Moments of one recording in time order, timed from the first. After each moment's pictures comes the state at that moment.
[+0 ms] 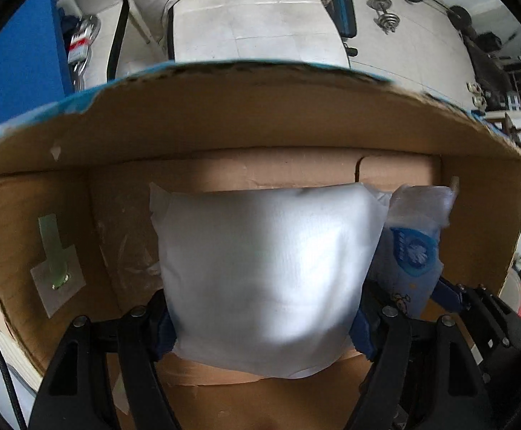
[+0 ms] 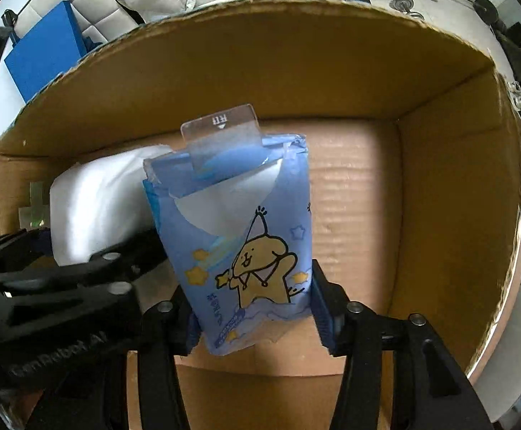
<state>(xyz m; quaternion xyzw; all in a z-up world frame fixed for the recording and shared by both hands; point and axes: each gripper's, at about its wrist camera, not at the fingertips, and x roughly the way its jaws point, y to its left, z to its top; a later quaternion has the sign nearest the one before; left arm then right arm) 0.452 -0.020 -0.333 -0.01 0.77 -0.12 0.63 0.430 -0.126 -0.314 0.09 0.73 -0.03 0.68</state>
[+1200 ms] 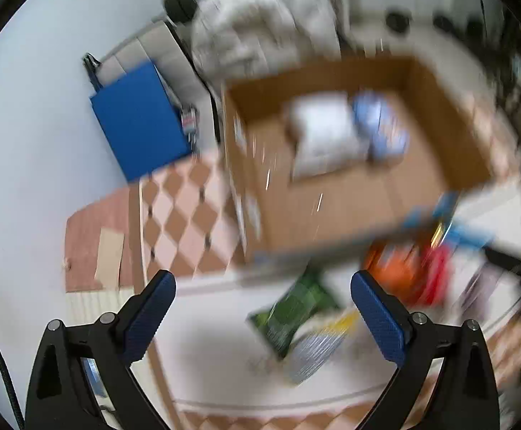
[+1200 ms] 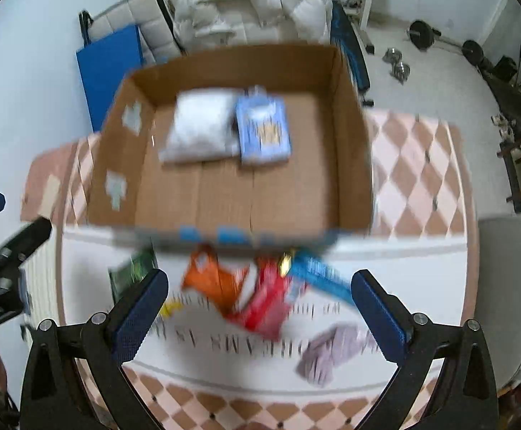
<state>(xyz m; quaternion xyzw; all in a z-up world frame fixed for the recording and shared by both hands) 0.218 0.068 -0.198 0.20 0.59 -0.06 0.78 0.210 -0.130 -0.206 0.06 0.64 -0.01 0.77</state>
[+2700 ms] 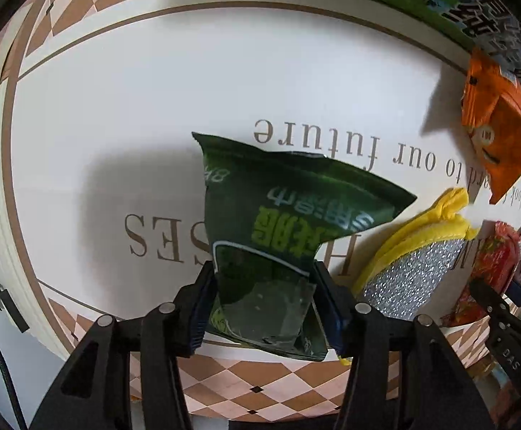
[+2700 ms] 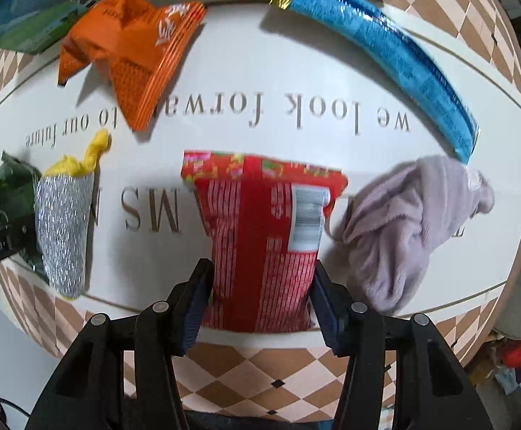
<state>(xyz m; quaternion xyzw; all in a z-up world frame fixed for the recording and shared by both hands) 0.149 0.134 -0.401 0.01 0.80 -0.01 0.60 0.059 -0.099 -0.405 0.02 0.78 -0.03 0.63</state>
